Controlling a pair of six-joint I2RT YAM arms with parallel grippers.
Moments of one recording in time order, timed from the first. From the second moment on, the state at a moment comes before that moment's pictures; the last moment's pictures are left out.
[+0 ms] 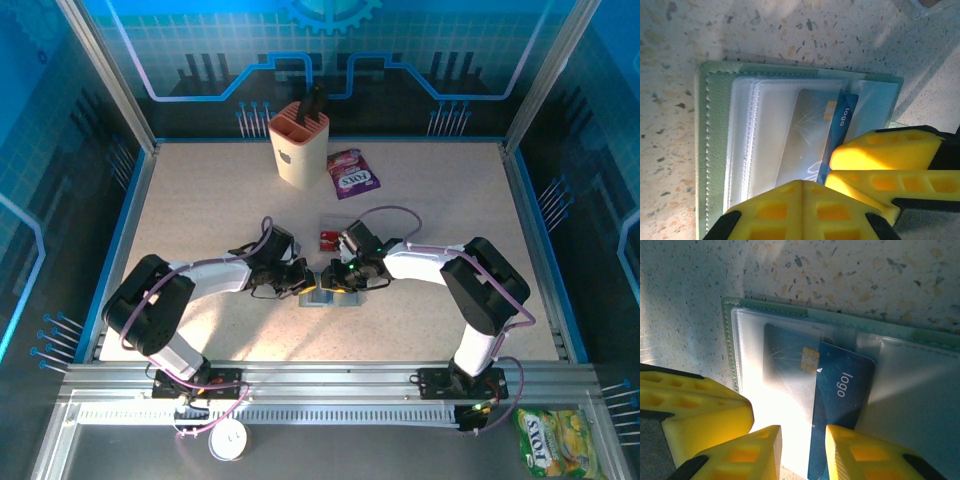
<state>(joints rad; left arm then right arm) -0.54 1.59 0.72 -0.13 0.48 -0.98 0.69 1.76 0.93 -0.25 -0.45 0.78</state>
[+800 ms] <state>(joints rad) -0.54 1.59 0.72 -0.16 0.46 -0.98 0.68 1.76 0.94 -0.24 -0.45 0.76</state>
